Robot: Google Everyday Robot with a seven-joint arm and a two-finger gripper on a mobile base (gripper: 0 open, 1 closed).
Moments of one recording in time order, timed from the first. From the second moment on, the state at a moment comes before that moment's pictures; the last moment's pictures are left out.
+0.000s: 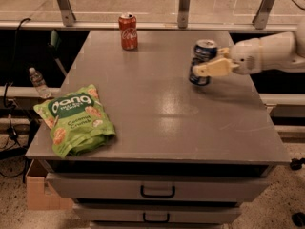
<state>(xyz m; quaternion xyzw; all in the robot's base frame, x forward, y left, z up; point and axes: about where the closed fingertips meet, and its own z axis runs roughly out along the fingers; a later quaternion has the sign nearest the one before) 0.626 -0.156 0.891 -0.44 0.71 0.35 0.42</state>
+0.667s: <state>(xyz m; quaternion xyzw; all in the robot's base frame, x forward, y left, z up) 0.725 -0.055 0.888 -0.49 0.66 0.34 0.46</state>
